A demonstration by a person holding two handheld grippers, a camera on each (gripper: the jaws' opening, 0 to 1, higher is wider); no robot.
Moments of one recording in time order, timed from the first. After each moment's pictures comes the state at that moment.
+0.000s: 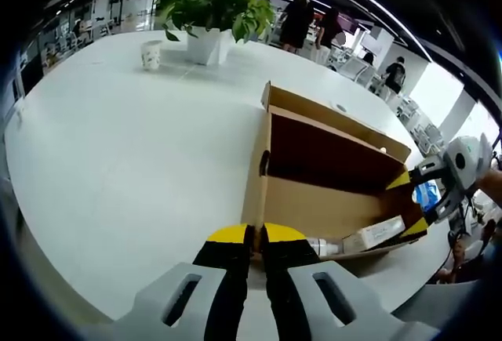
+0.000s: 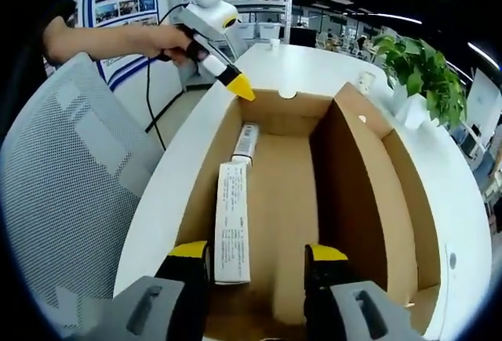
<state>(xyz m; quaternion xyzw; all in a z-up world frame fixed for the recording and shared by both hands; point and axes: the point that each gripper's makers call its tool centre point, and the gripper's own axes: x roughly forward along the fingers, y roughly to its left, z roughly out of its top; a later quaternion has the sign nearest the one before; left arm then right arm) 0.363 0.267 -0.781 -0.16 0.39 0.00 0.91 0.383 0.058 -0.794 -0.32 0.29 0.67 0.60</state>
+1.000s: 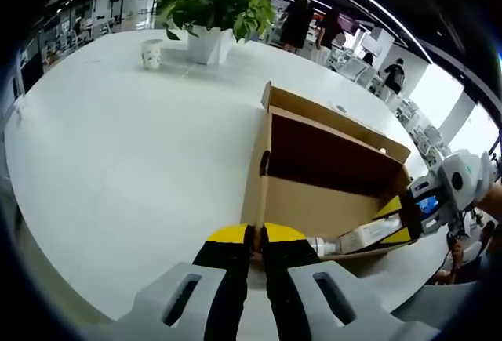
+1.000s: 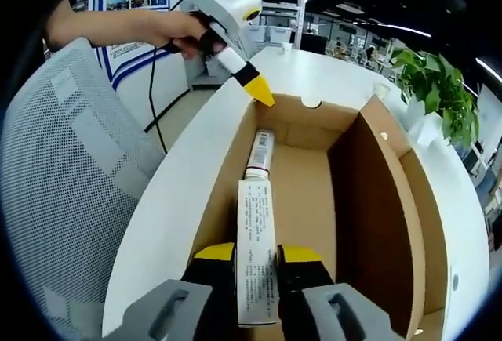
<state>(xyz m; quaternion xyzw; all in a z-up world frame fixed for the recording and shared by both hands) 0.363 0.265 -0.781 -0.16 0.39 0.00 0.90 0.366 0.087 -0.808 -0.33 0.26 0.69 0.59</state>
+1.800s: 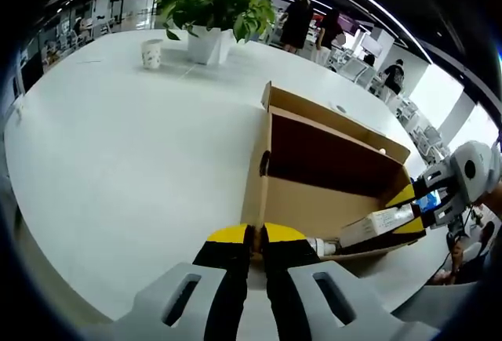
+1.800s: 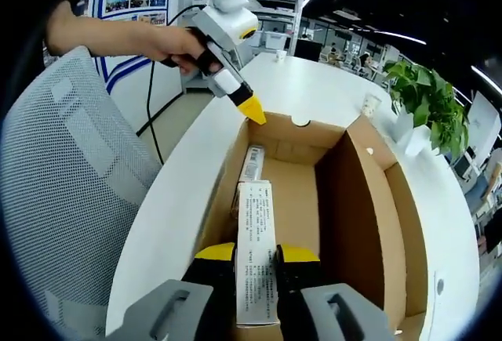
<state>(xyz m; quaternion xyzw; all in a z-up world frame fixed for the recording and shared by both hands) 0.364 0.268 -0.783 -0.16 0.39 0.00 0.91 0.372 0.089 -0.775 -0.34 0.24 0.67 0.61</state>
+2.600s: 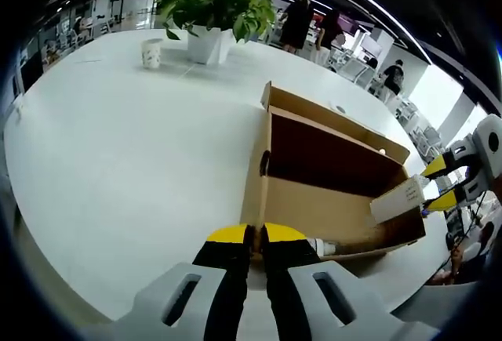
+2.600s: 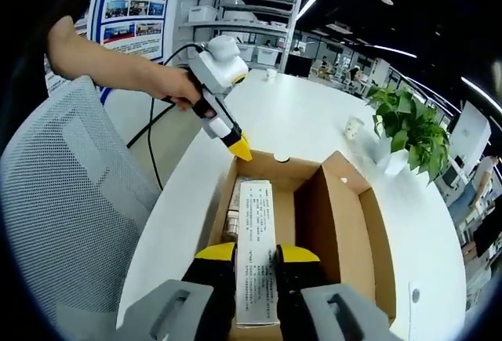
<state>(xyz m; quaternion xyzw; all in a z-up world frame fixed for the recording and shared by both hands) 0.363 0.266 -0.782 -0.17 0.39 0.00 0.90 0.377 0.087 -0.712 -0.32 0.20 0.66 0.64</state>
